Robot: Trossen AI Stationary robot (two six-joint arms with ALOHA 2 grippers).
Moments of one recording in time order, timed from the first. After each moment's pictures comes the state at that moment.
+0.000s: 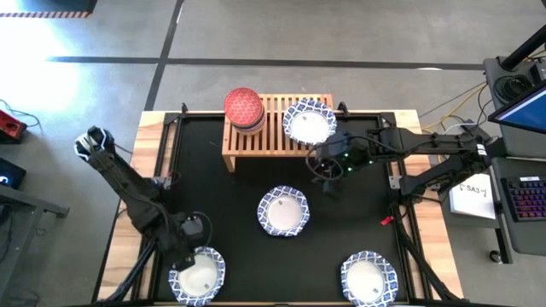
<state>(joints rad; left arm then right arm) -0.85 1.20 0.78 -0.74 -0.04 -1.28 0.00 1.34 1.43 -0.92 -0.08 0.23</state>
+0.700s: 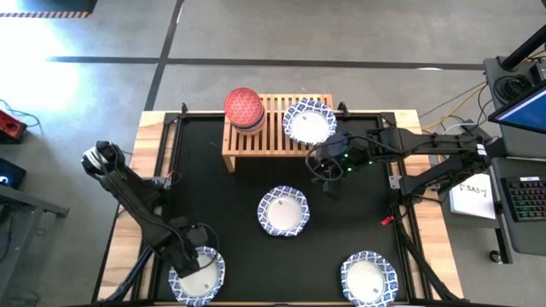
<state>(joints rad) -0.90 1.45 0.78 -0.74 -0.04 -1.32 0.00 1.34 1.42 -0.92 -0.07 0.23</state>
